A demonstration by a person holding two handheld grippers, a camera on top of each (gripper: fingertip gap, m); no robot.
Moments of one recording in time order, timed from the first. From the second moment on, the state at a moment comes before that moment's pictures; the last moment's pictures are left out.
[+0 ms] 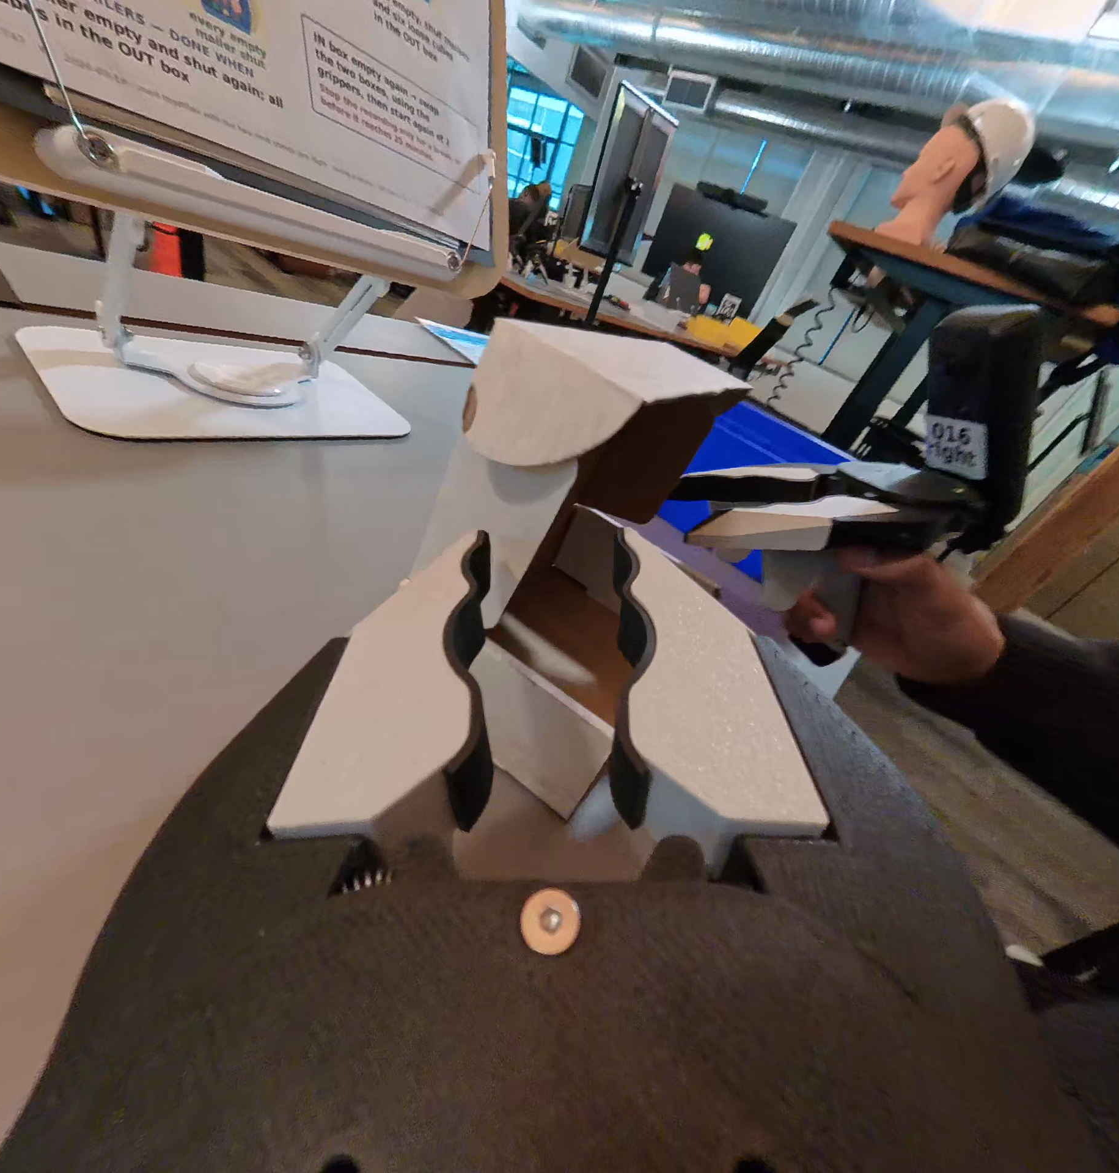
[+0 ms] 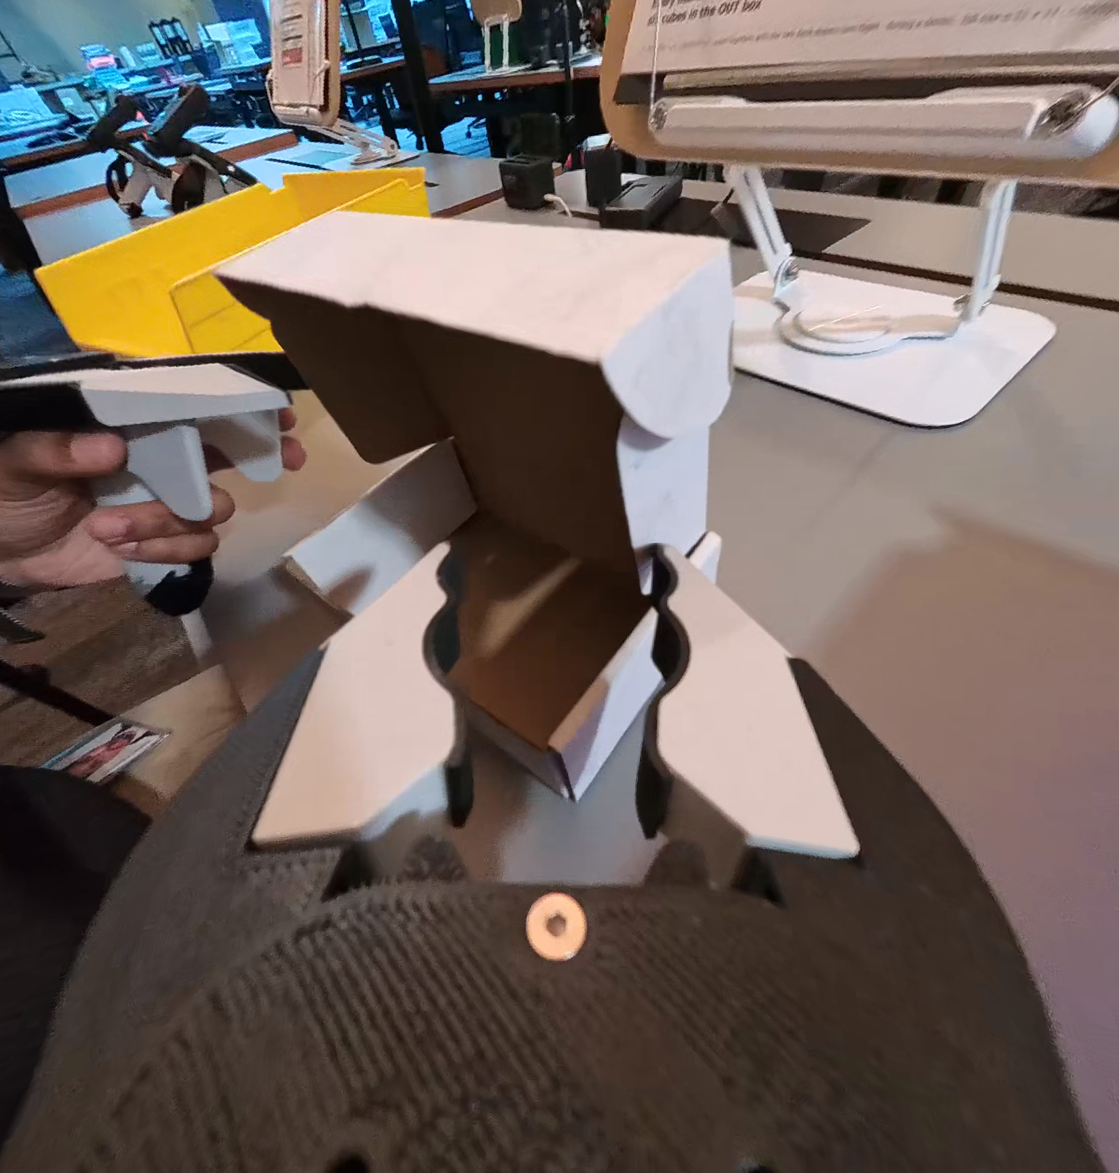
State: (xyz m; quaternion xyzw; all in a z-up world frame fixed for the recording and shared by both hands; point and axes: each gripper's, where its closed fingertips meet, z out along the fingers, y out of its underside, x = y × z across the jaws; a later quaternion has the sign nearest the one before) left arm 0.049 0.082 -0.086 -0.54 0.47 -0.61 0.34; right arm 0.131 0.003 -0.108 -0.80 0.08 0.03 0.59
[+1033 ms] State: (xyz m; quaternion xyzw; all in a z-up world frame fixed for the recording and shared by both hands) left arm 0.024 0.092 -0.080 -0.47 0.54 -0.49 0.49; right arm 0.144 -0.017 -0.083 -0.76 0.11 -0.03 0.64
